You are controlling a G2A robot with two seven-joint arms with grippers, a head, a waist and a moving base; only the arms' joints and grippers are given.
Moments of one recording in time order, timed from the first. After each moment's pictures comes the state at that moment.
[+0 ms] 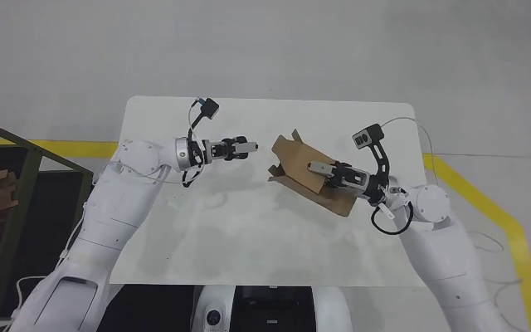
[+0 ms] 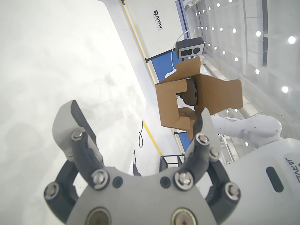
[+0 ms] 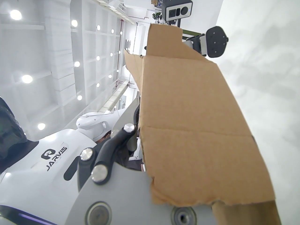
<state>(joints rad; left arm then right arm) 0.98 -1.05 -1.18 -1.37 -0.24 -0.40 -1.06 -1.22 -1.13 1.25 -1.59 0.56 -0.27 1.04</state>
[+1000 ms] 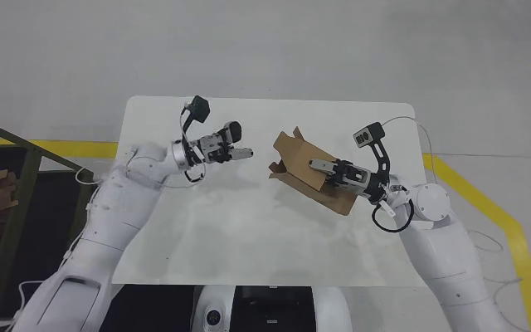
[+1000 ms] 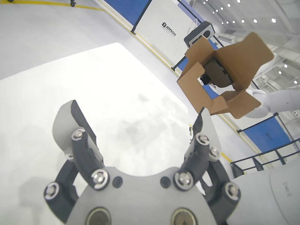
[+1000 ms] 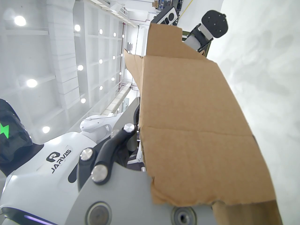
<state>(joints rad) 0.98 -1.06 -1.17 -1.26 0.26 -0.95 -0.58 -1.22 -1.13 1.25 -1.58 0.56 -0.27 1.04</state>
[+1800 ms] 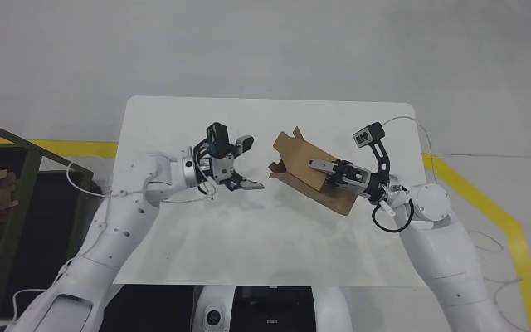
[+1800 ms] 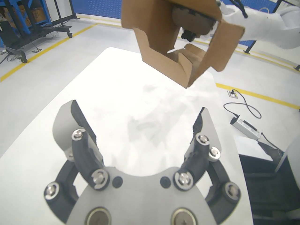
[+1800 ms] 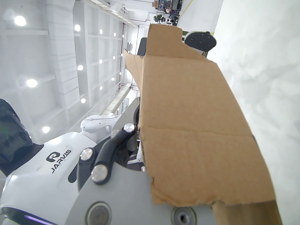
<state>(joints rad) 1.10 -1.01 -1.13 -1.50 1.04 -1.01 -0.04 -1.22 -1.13 1.25 -1.58 0.56 -0.27 1.04</state>
